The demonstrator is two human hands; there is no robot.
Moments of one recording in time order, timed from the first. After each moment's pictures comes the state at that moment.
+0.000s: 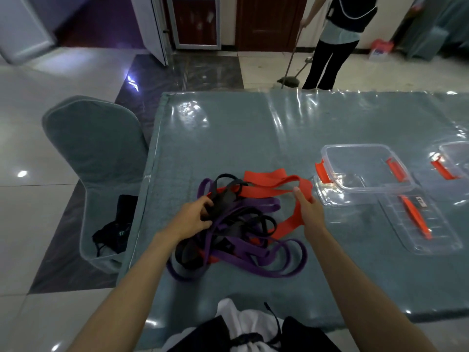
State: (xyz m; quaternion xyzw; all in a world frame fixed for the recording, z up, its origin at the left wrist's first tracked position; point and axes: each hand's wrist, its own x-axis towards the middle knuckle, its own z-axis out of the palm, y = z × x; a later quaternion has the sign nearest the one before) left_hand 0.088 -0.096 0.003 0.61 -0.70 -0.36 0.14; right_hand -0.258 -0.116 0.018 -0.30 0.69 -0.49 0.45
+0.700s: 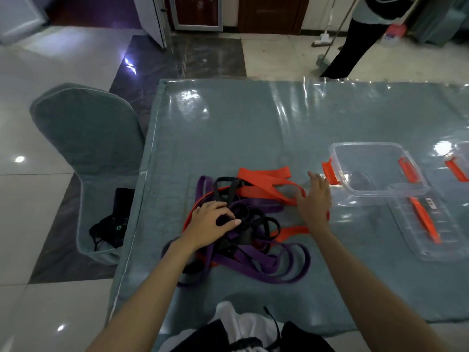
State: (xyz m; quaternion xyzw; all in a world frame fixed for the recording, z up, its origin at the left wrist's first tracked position) left_hand 0.043 -0.102 -0.018 0.60 -0.71 -0.33 0.15; right_hand -0.265 -0.159 0.000 -0.57 0.76 -0.28 0.13
